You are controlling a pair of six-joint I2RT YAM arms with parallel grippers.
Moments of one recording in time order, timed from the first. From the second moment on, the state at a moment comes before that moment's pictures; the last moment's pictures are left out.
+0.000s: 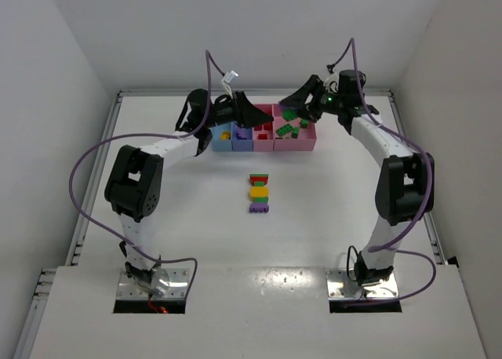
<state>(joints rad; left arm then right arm) -0.36 1.92 1.32 0.71 0.87 -0.81 0.12 1.84 1.43 -0.03 -0.70 0.80</state>
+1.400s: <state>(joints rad) -0.43 1.81 1.34 0.42 0.48 -0.65 0.33 1.84 1.64 -0.35 -0.26 0.73</state>
